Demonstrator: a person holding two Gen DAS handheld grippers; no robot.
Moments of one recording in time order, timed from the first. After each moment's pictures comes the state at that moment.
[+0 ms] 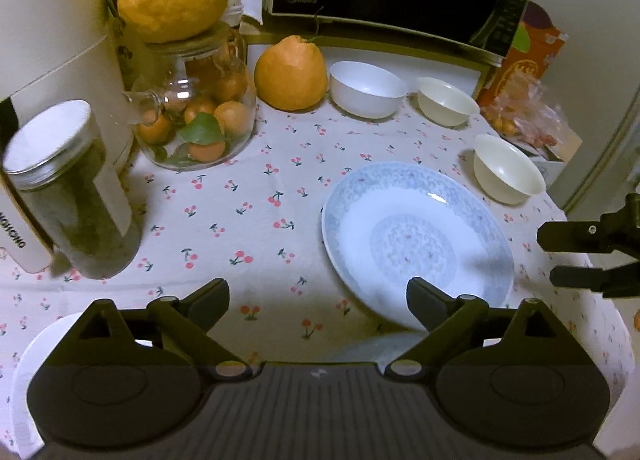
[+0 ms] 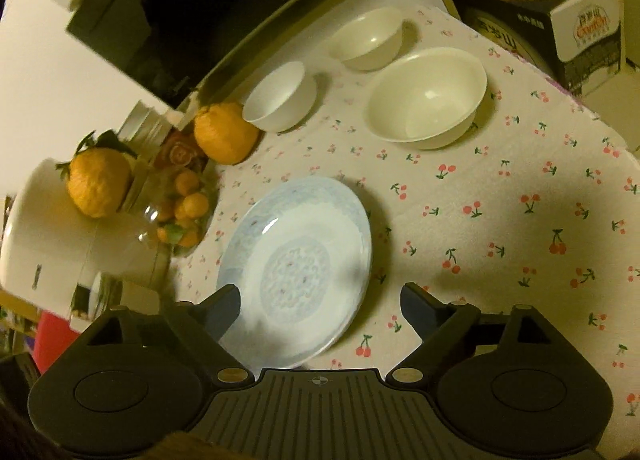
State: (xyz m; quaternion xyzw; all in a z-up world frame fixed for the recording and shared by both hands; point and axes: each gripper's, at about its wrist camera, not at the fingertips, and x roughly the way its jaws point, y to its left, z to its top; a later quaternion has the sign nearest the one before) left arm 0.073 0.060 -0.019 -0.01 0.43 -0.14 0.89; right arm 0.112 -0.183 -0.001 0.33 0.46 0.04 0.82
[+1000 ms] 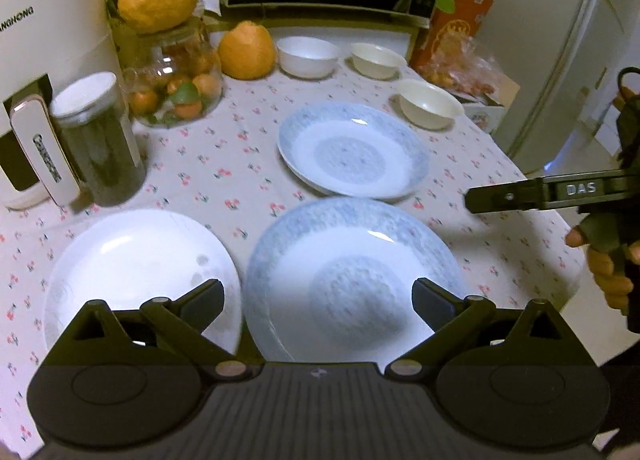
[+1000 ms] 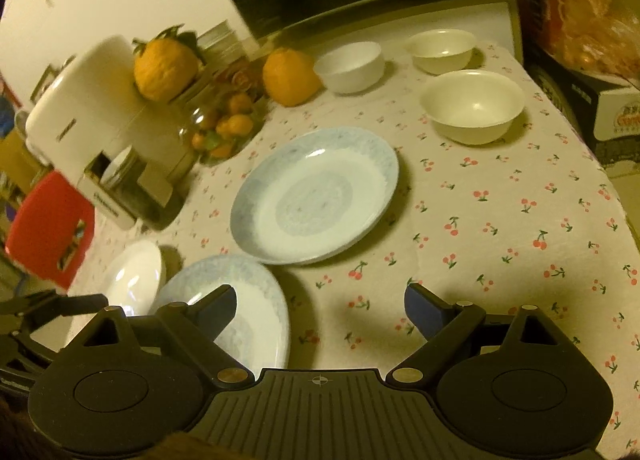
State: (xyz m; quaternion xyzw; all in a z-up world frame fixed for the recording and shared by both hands) left arm -0.021 0.071 -0.003 0.03 0.44 -0.21 0.87; right arm 0.052 -0.150 0.011 0.17 0.46 0.12 0.86
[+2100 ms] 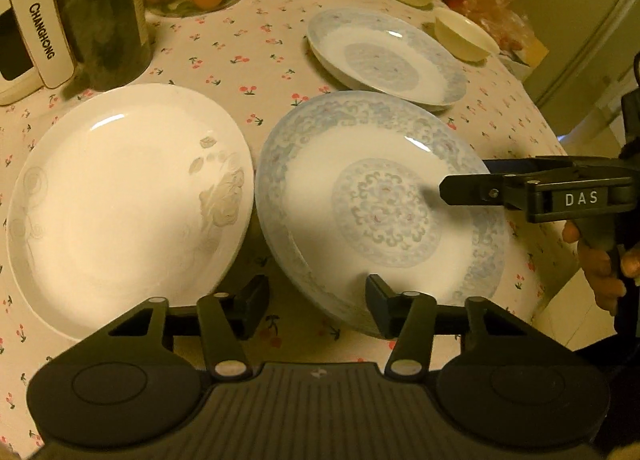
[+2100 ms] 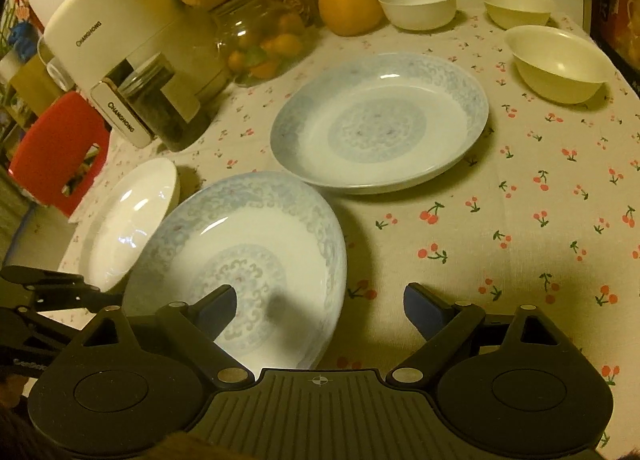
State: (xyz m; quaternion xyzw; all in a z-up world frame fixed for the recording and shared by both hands) left arm -0.024 0.092 -0.049 -0.01 0.54 -0.18 0.82; right arm 0.056 -0.099 -0.030 0.12 0.50 0.18 0.84
